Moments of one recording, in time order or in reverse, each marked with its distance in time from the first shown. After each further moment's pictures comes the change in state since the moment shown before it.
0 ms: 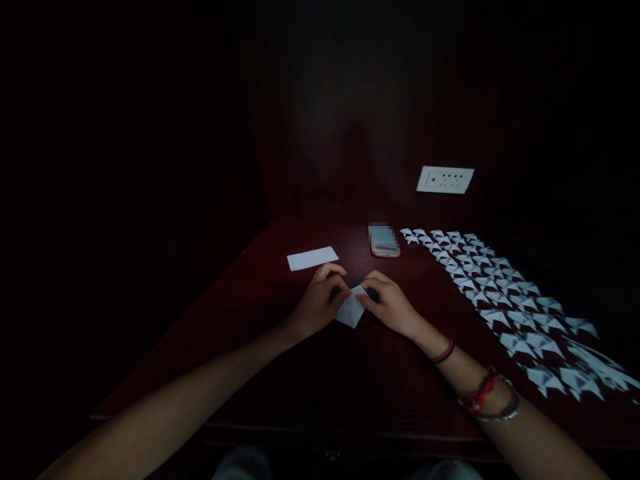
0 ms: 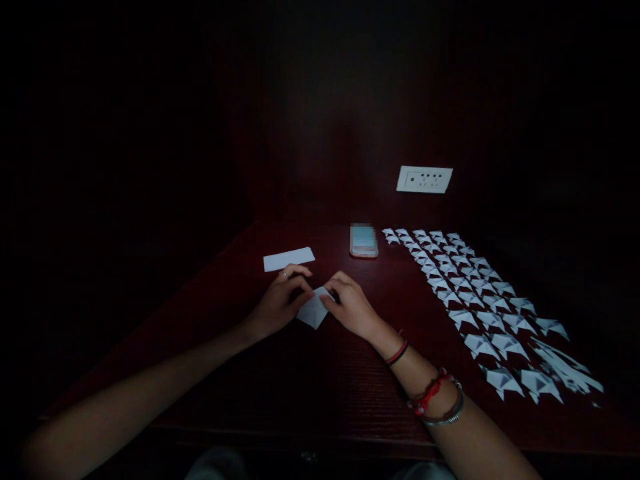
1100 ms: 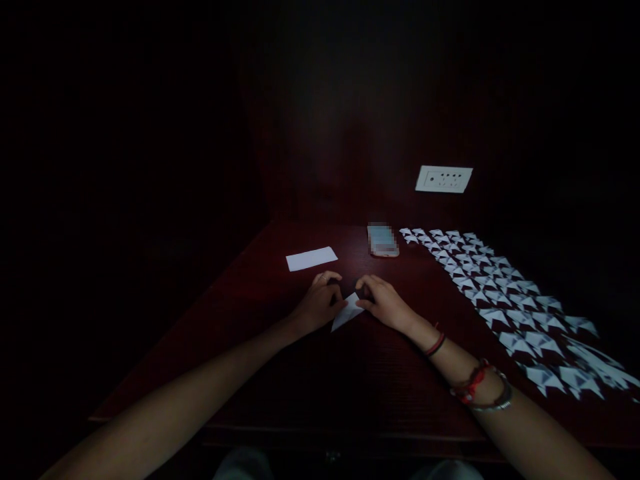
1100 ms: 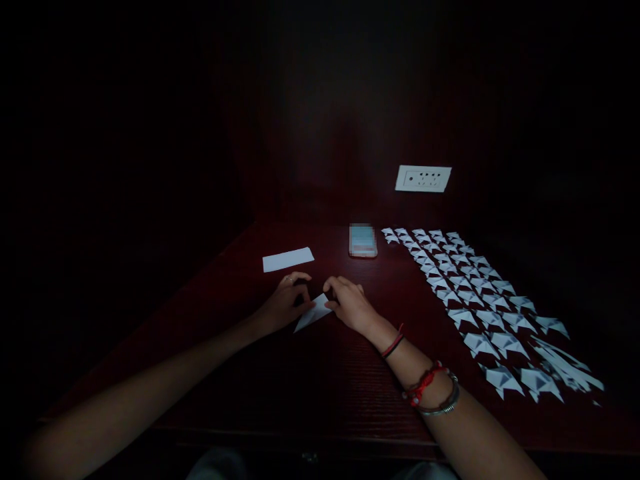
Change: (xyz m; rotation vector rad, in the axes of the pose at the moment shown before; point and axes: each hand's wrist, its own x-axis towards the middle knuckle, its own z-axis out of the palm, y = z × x) left_hand -0.005 -0.027 0.016 0.156 -0.173 -0.054; right_hand 0.000 0.027 0.012 -0.167 -0.100 0.152
